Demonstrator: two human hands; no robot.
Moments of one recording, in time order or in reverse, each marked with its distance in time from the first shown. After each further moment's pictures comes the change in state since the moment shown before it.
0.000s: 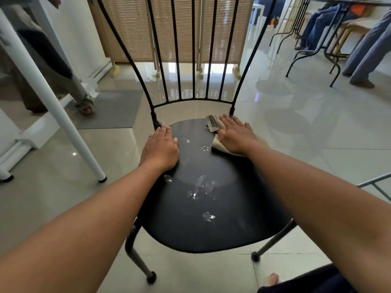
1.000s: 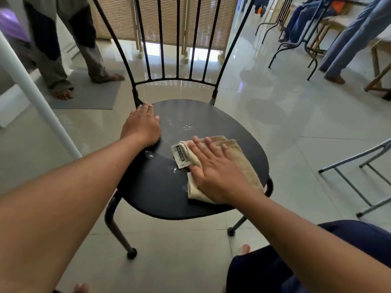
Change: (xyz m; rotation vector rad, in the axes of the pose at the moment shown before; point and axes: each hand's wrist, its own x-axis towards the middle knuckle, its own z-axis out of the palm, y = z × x) left_hand -0.002 0.004 -0.005 0.019 0.014 -0.015; right_hand -0.183 -0.046 0.020 -0.023 -0.033 -0.207
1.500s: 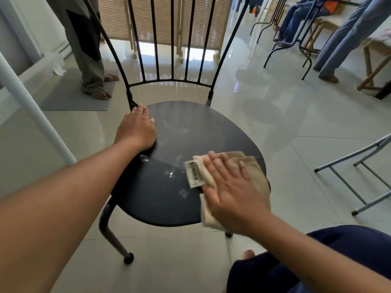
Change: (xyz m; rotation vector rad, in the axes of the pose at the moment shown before) left_hand 0.002 0.000 0.002 0.001 0.015 0.008; right_hand -0.050 0.011 0.003 -0.034 0.004 0.100
